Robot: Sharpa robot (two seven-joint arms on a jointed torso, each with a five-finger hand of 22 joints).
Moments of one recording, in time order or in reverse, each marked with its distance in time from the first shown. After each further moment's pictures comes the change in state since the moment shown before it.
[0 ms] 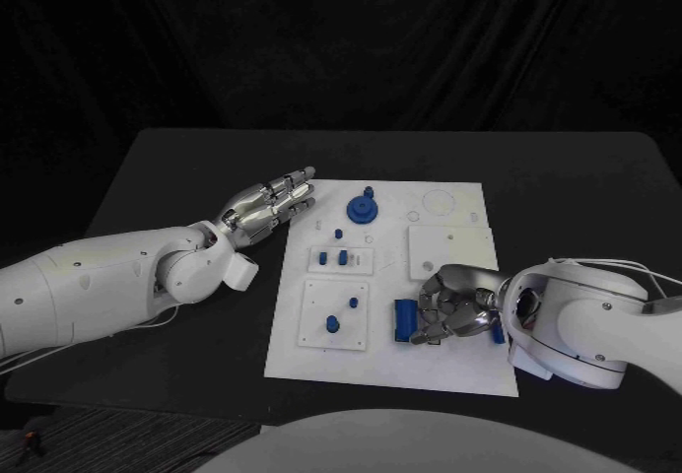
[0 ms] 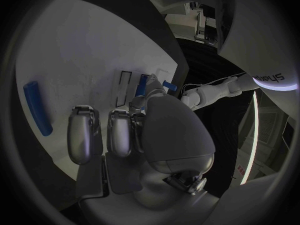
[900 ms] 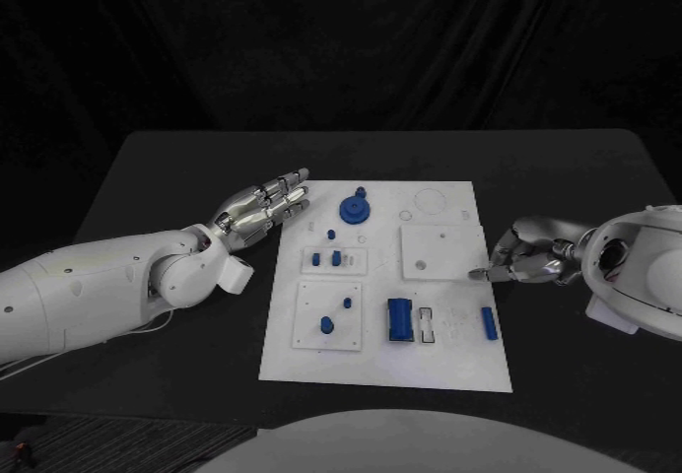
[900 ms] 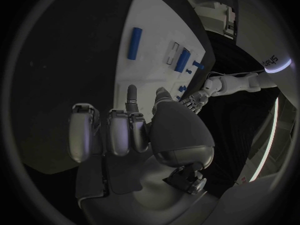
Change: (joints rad) left arm -0.001 0.008 0.000 -0.005 0.000 0.000 -0.003; left_hand 0.025 0.001 0.011 -0.044 0.037 0.004 0.004 0.000 0.001 0.000 0.000 0.000 0.000 0.000 0.000 0.000 0.001 0.000 -0.004 0.003 0.000 0.000; right arm 0.164 -0.227 0.000 0.001 -0.090 0.115 -0.096; right_hand -0.232 0.081 -0.132 0.058 0.203 0.156 0.061 -0.645 -0.607 -0.004 0.040 0.000 0.000 -0.001 0.032 -0.012 0.000 0.000 0.004 0.029 -0.019 0.000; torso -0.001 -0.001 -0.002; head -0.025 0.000
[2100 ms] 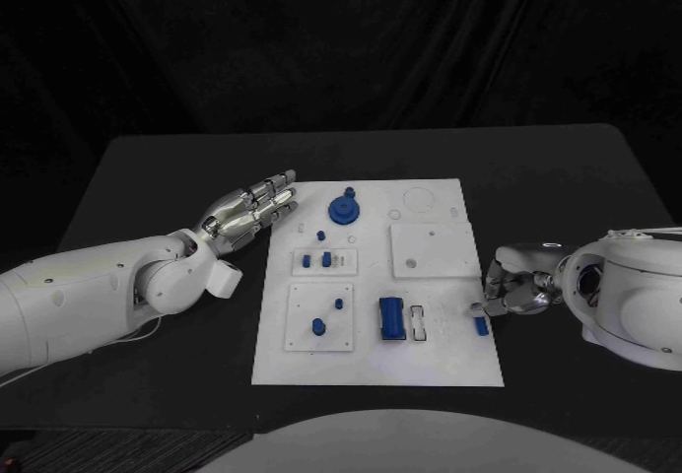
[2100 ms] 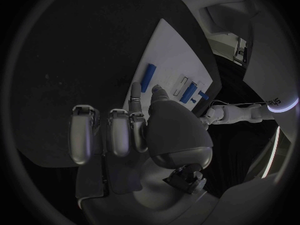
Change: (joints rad) left arm 0.000 -0.003 0.000 -0.002 0.000 -0.001 -0.002; left_hand 0.000 0.000 0.005 -0.011 0.005 0.000 0.000 0.000 0.000 0.002 0.017 0.007 0.001 0.000 0.000 0.000 0.000 0.000 0.004 0.004 0.000 0.000; right arm -0.083 -0.016 0.000 0.074 -0.198 0.111 -0.065; right_hand 0.082 0.007 0.006 -0.017 -0.012 0.111 -0.029 -0.042 -0.019 0.000 -0.008 0.000 0.001 -0.002 -0.014 0.009 0.000 0.000 -0.003 -0.011 0.032 0.000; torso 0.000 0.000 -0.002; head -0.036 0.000
